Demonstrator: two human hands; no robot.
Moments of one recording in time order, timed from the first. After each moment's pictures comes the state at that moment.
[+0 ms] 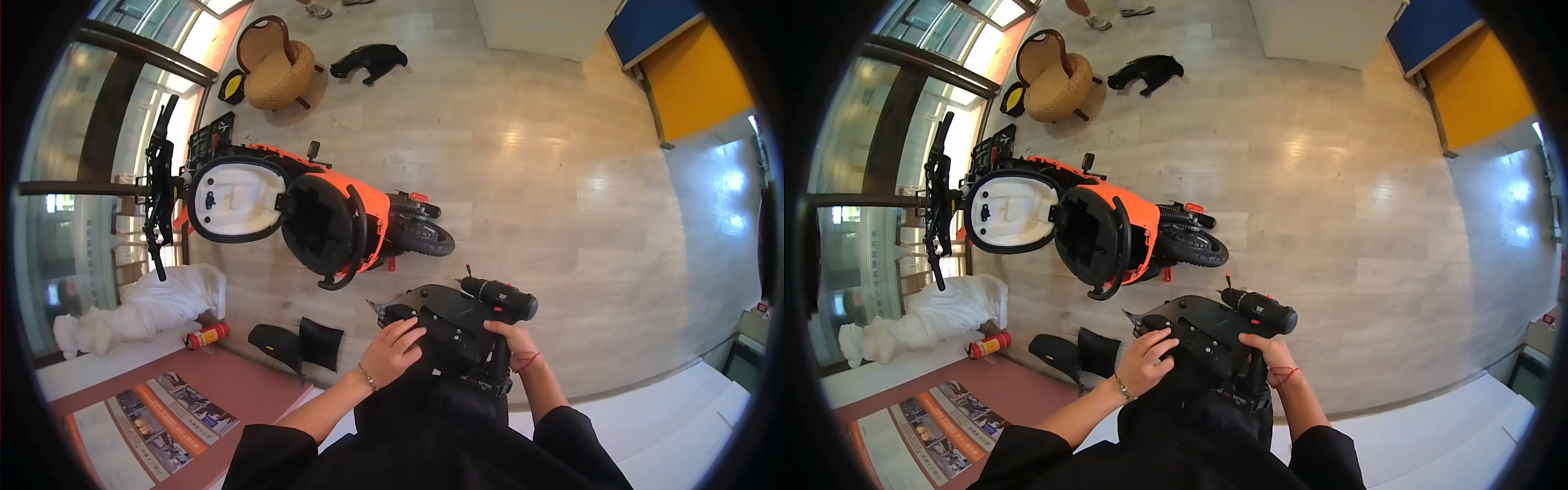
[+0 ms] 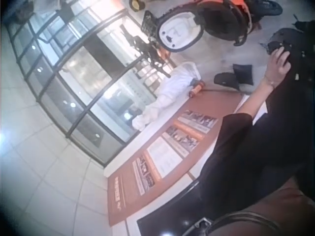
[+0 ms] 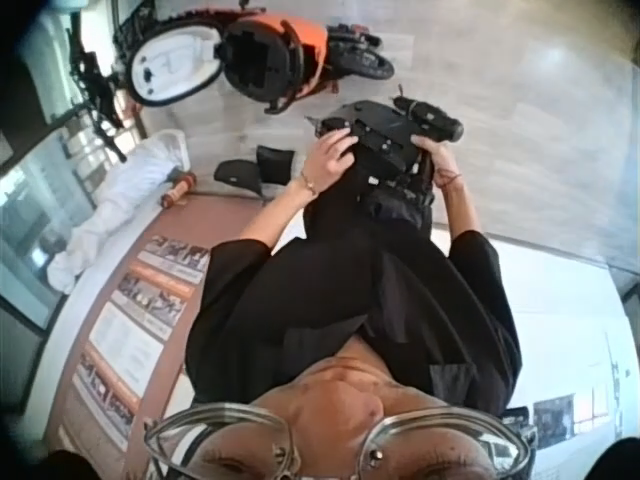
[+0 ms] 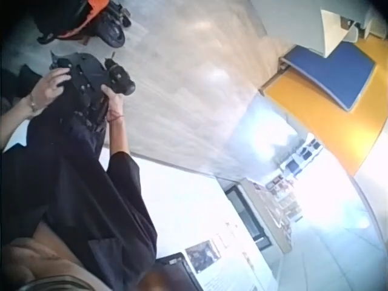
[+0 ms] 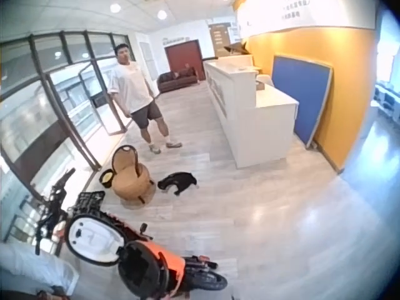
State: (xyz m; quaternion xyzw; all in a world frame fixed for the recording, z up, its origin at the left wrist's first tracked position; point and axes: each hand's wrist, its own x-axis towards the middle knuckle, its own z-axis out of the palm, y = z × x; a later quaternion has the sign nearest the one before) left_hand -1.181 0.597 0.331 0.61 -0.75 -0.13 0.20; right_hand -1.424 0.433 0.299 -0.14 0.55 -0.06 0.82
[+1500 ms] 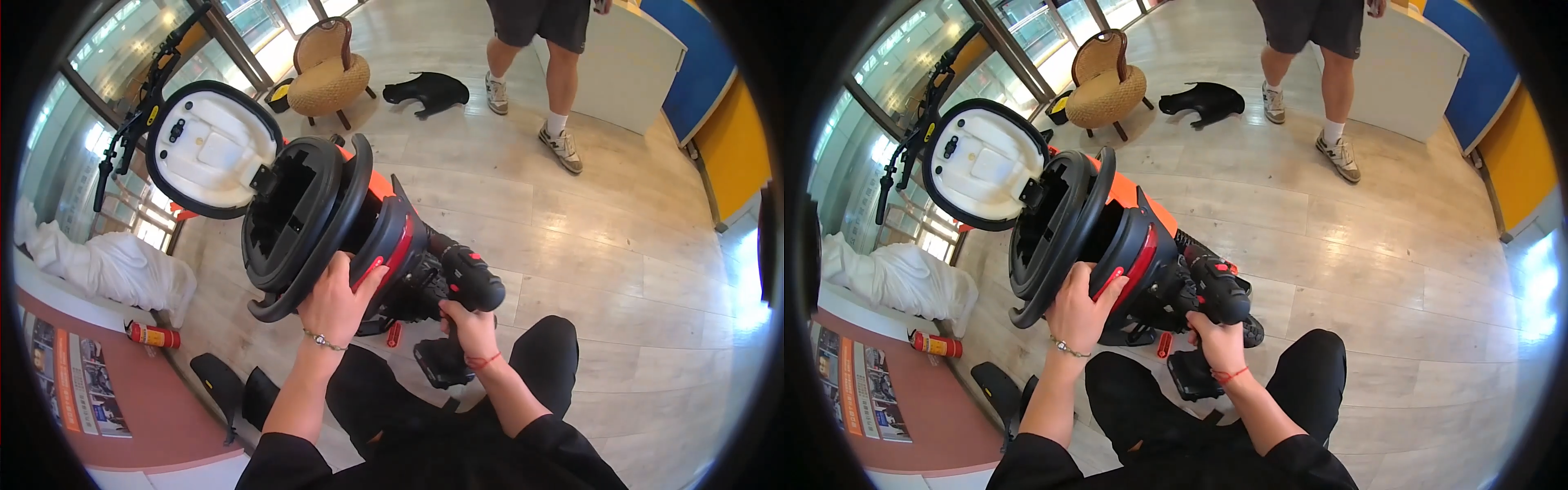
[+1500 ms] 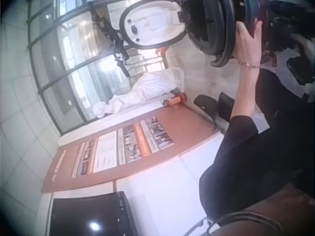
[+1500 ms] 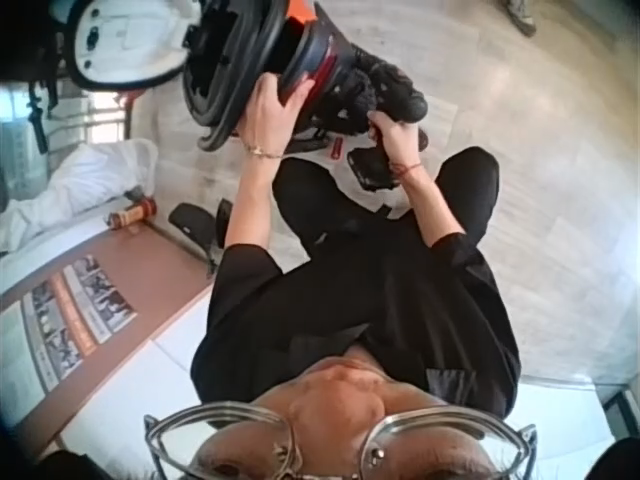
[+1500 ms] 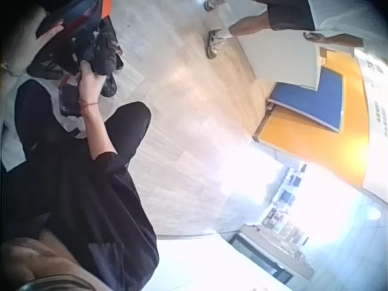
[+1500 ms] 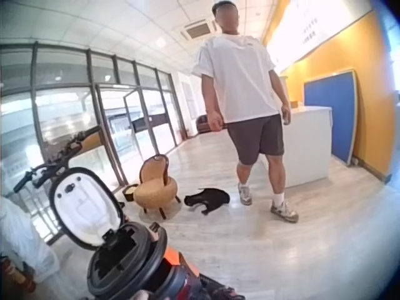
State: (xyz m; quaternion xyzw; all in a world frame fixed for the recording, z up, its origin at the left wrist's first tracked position) left_hand -1.066 0.579 0.004 0.89 -0.39 0.12 0.21; right_hand -1.219 0.461 -0.100 -0.42 0.35 -0.25 0.80
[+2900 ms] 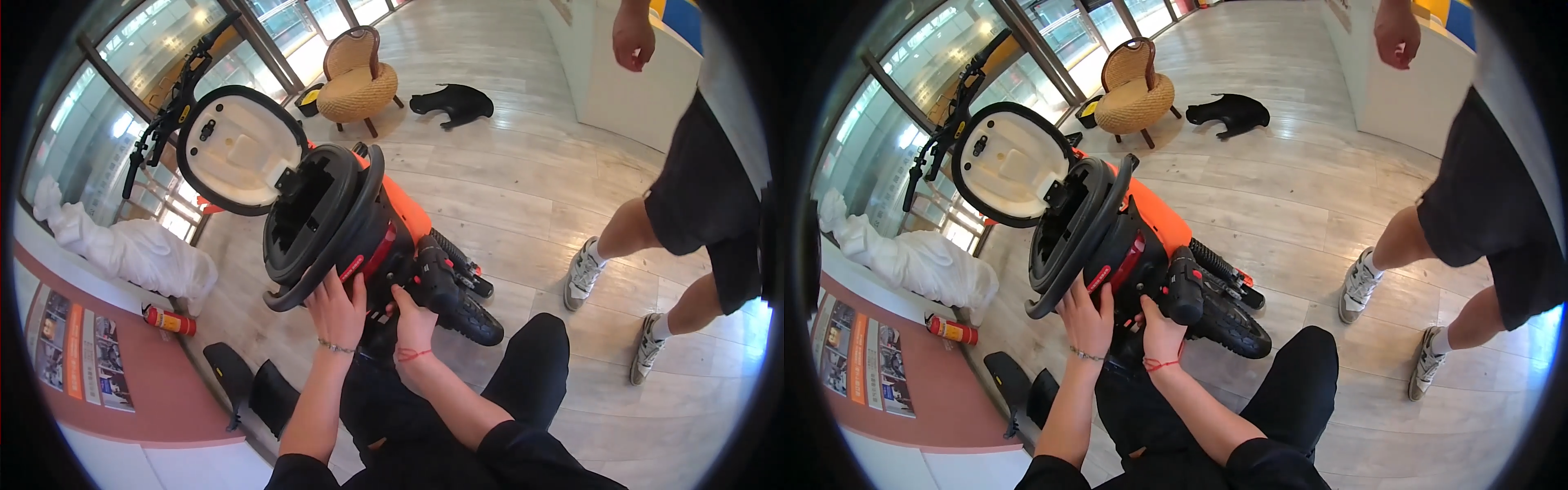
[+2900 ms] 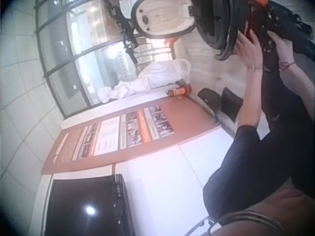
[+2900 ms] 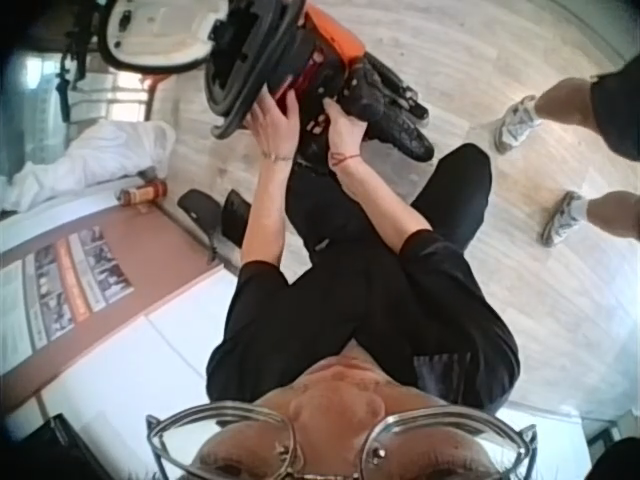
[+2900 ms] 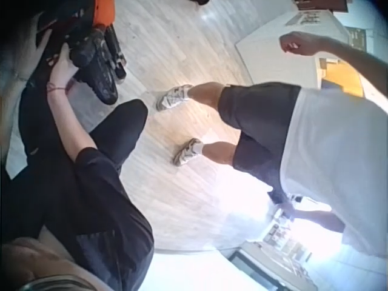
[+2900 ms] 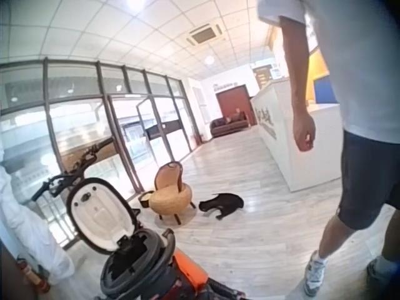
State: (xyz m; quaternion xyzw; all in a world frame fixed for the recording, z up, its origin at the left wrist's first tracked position) left_hand -1.073 0.592 -0.034 0.87 -0.34 0.33 0.12; right_hand -1.142 0.518 -0.072 -0.24 0.35 -0.33 0.85
